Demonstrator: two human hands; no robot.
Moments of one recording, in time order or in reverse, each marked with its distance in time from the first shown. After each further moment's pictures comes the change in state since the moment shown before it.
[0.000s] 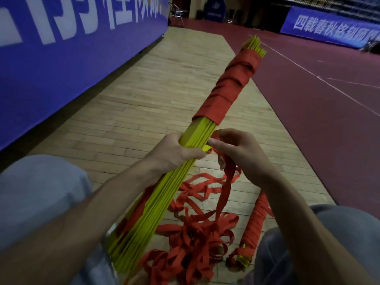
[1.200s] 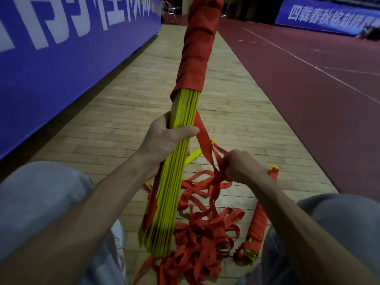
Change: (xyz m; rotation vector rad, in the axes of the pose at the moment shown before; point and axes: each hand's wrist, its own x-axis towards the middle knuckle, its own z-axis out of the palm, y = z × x) left_hand -0.003 0.010 -0.012 -0.289 0.103 0.127; right_hand 0.017 0.055 0.005 -0.969 -0.044 0.309
